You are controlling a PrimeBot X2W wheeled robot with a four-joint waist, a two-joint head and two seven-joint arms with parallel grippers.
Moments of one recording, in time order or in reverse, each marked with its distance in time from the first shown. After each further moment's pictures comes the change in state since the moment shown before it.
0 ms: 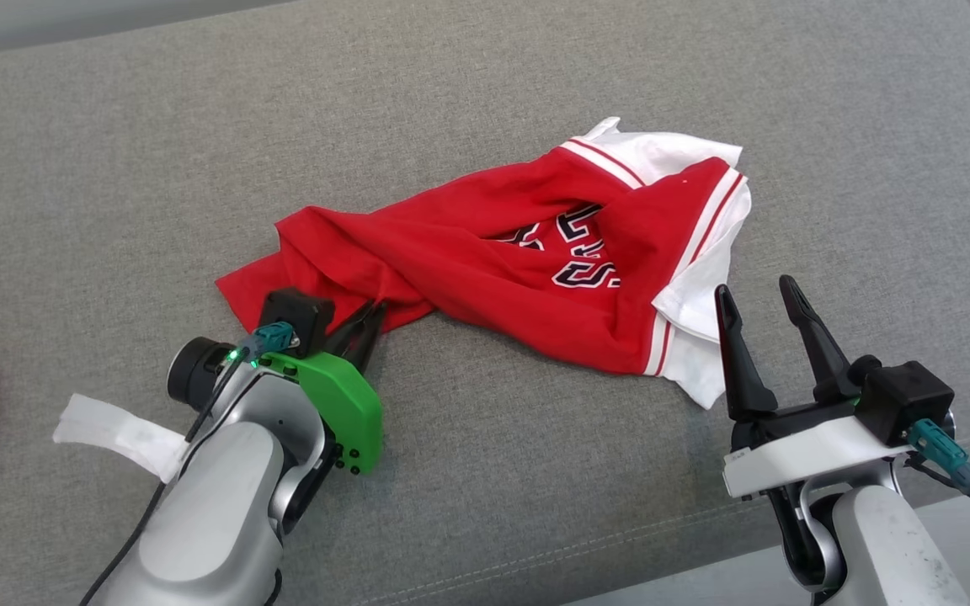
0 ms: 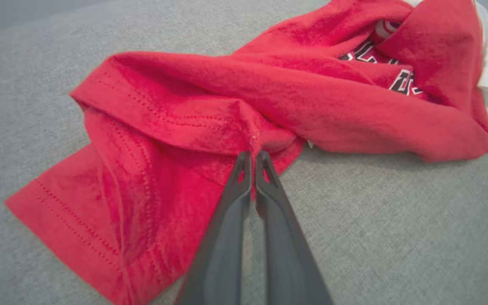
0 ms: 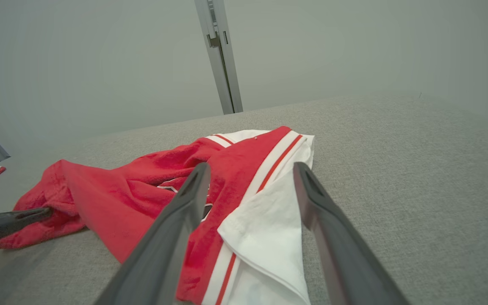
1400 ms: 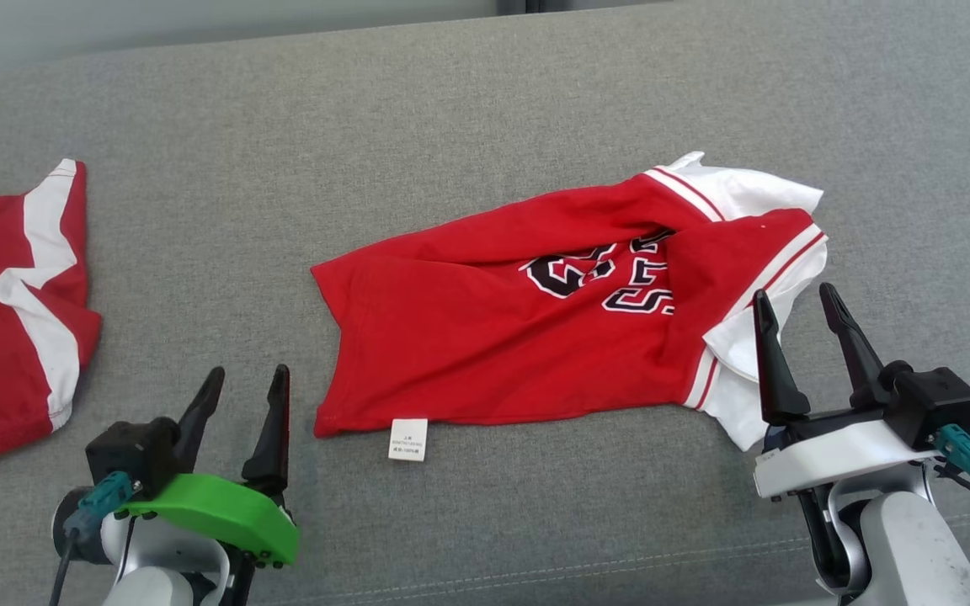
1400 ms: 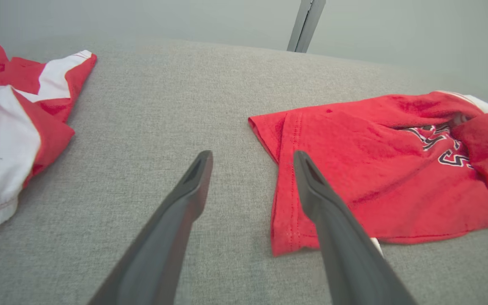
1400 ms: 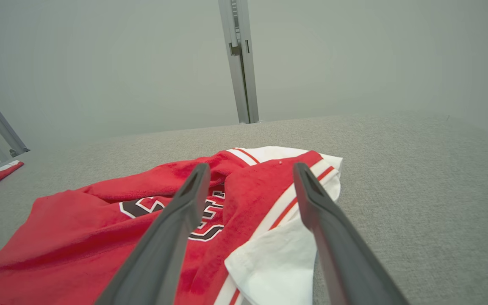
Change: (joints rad) left arm 0.407 0.119 0.192 -0.428 -0.134 0.223 -0.126; right arm 0.016 0.000 -0.080 0.009 -0.052 0.000 0.006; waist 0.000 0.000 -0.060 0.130
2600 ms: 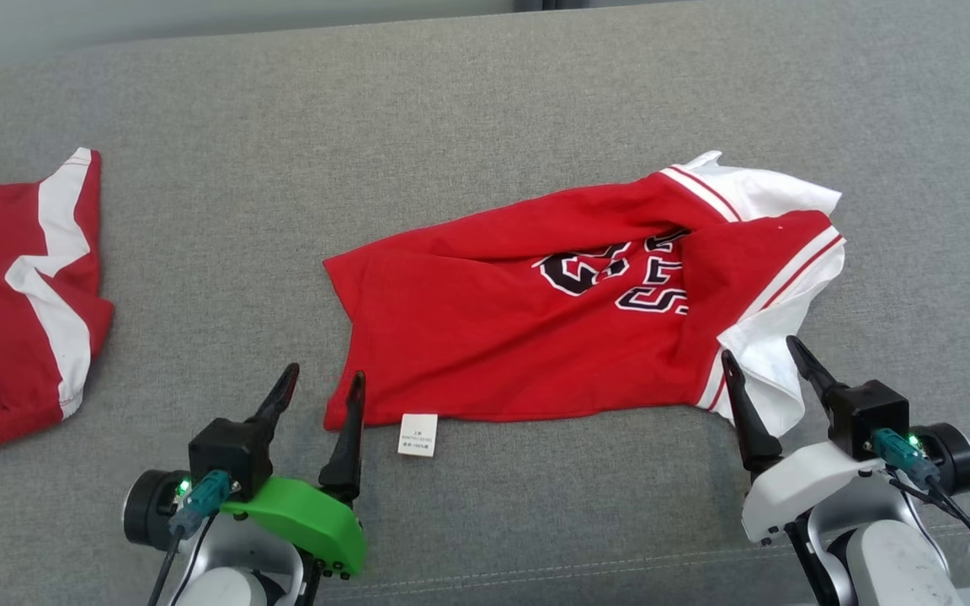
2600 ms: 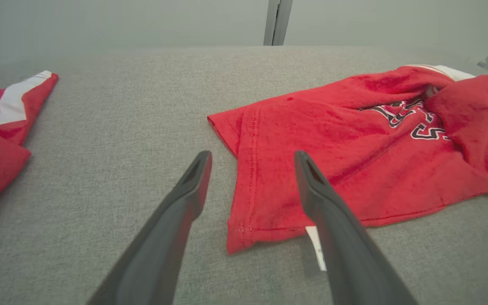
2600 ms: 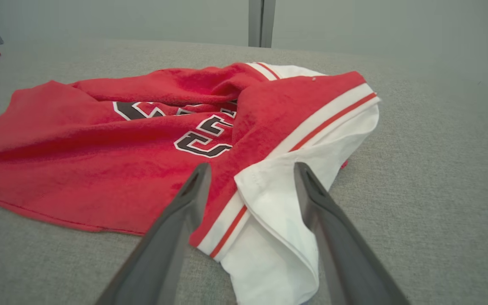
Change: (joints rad) left arm -0.025 -0.074 -0.068 0.000 0.181 0.026 -0.023; right arm 0.056 0.000 0.014 -0.009 -0.154 0.000 0.187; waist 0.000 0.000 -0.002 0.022
